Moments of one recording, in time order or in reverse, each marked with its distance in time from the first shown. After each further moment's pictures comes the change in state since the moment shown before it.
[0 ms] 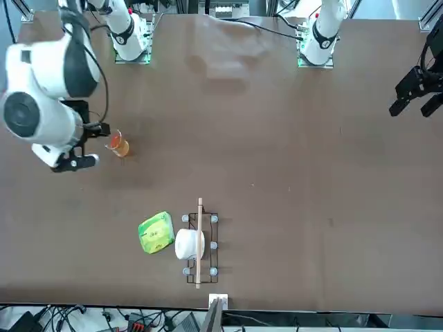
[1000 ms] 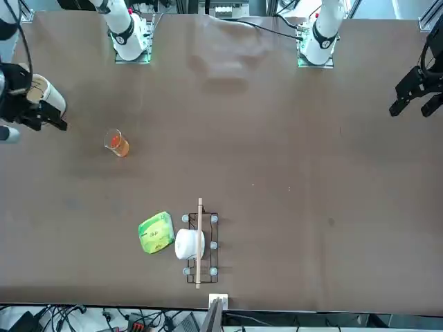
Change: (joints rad) arm -0.167 -0.162 -0.015 0.004 0.104 0.075 -0.013
